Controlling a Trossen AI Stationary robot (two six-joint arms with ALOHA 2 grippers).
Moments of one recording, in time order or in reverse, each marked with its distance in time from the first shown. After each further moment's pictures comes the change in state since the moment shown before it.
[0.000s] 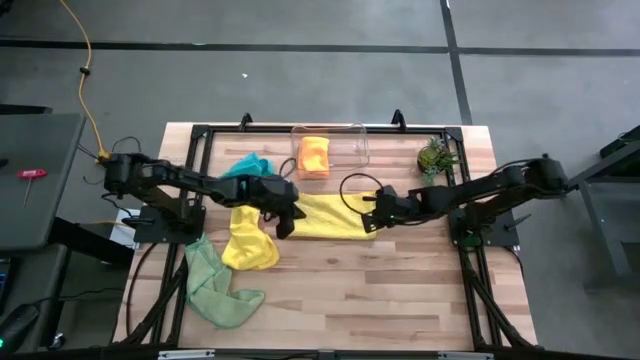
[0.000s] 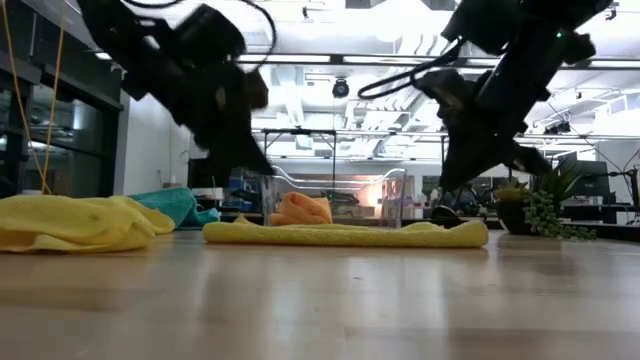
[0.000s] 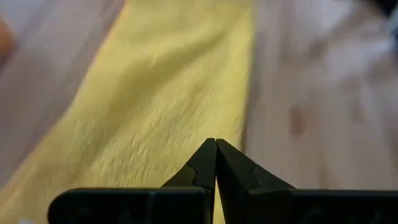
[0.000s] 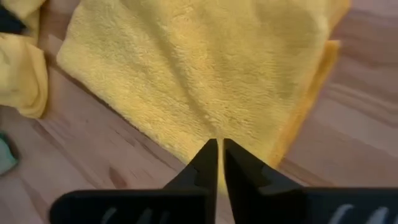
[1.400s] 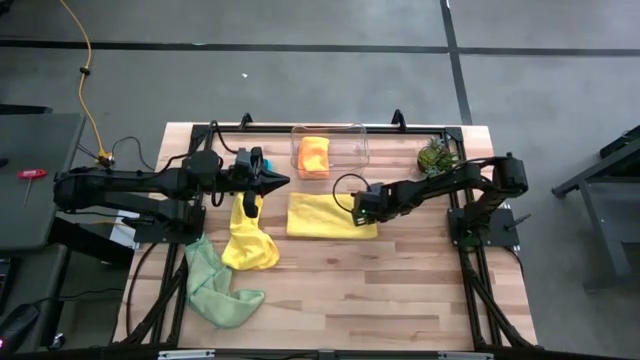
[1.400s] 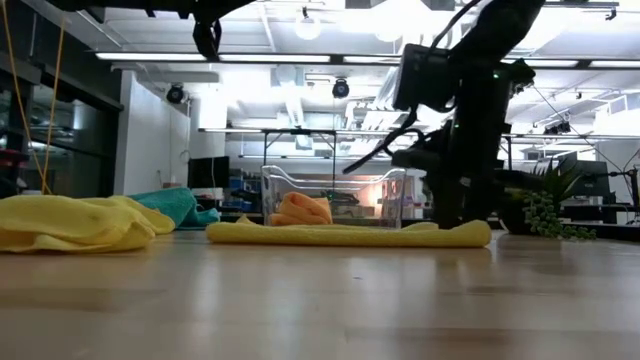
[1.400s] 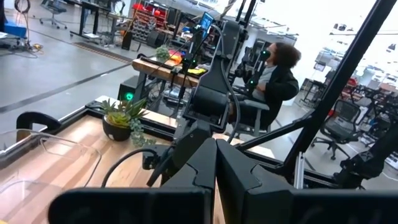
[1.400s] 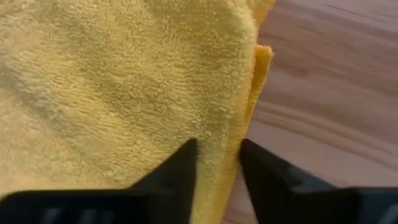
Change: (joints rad) left arm 0.008 -0.559 -0.010 0.128 -0.103 -0.021; right arm -0.115 0.344 0.209 -0.276 -0.009 0.052
